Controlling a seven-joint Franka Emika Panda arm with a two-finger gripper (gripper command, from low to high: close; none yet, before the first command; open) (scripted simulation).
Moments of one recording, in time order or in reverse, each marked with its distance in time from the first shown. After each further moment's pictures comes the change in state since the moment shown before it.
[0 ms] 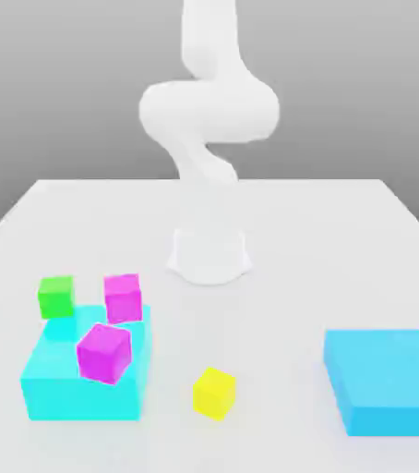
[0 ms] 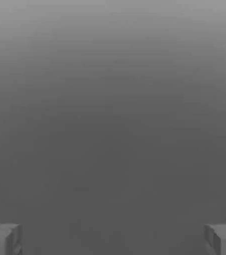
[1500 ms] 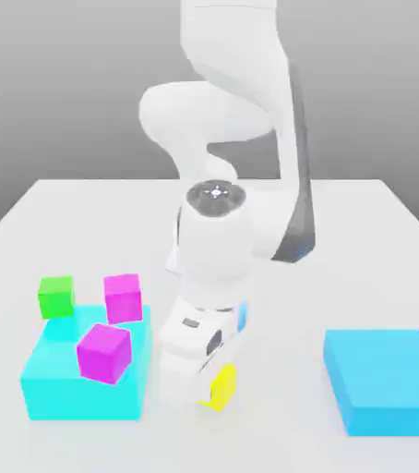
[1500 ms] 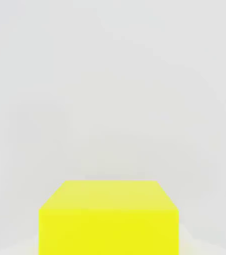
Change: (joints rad) arm 0.194 0.882 -0.150 -0.410 0.114 0.569 -1.023
